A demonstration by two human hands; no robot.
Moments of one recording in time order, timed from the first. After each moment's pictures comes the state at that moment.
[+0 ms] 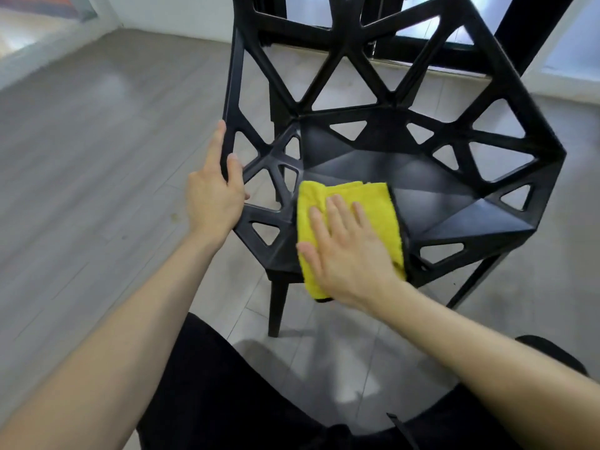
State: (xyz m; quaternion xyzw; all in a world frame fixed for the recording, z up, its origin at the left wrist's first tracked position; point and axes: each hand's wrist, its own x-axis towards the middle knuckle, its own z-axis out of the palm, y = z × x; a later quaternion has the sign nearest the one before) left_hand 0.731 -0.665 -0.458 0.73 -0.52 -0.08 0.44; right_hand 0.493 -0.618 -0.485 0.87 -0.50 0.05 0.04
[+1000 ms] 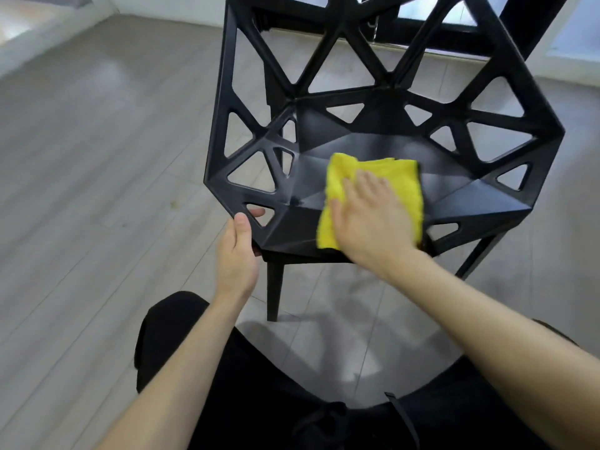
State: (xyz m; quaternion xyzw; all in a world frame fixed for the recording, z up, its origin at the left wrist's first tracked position) left_hand 0.672 -0.563 -0.521 0.67 -0.40 -0.33 0.54; right_hand 0.469 -0.639 -0.474 0.81 -0.57 0.09 0.03
